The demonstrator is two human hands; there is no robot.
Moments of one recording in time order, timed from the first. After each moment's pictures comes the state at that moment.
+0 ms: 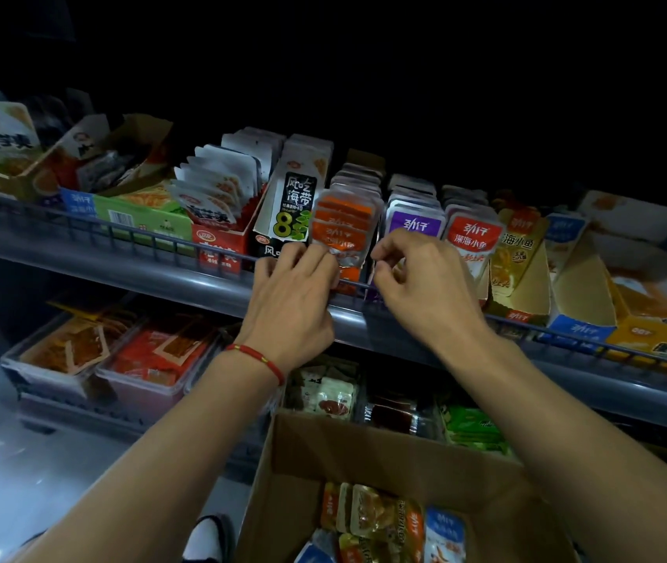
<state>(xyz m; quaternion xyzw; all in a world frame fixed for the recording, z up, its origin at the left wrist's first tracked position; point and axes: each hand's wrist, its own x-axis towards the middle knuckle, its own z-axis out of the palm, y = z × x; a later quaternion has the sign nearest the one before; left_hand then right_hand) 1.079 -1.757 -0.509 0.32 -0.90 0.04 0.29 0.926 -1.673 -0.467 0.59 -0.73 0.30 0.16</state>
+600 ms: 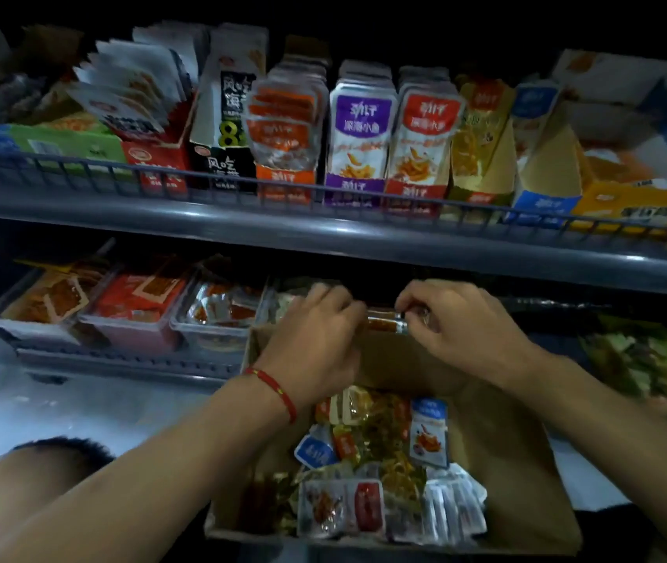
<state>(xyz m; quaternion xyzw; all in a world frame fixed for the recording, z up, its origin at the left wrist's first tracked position) 1.069 -1.656 -0.591 0.20 -0.97 -0.06 0.15 0.892 -1.537 -0.560 0.62 -0.77 0.14 0.01</state>
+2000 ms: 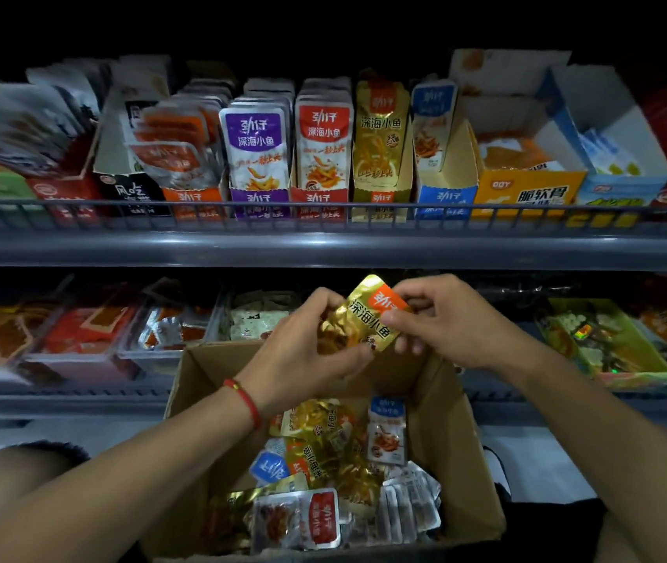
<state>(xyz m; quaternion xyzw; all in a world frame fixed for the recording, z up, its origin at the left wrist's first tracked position) 1.019 -1.606 -0.579 0.19 -0.86 -0.44 0.18 0.835 -1.475 -0.548 0.52 -0.72 0.37 -0.28</state>
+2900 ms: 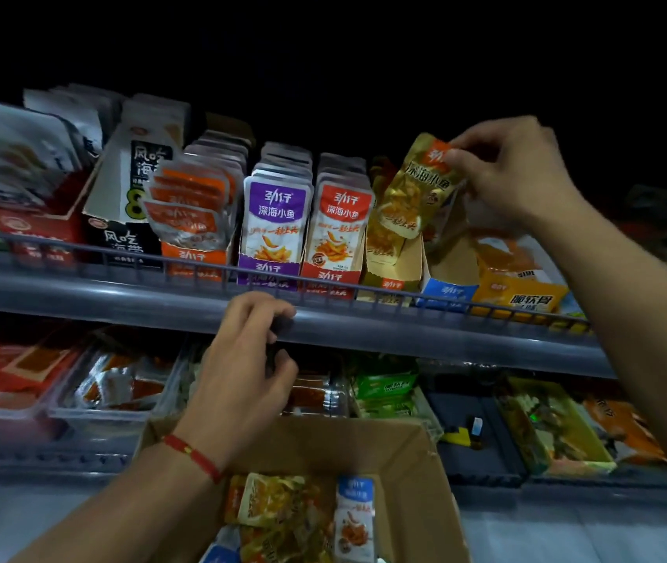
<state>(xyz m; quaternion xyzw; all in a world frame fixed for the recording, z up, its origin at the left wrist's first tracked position) 1.026 -1.668 -0.554 0.25 -0.85 -0.29 0.37 0.738 -1.585 -0.372 0.51 -0.78 0.26 0.24</state>
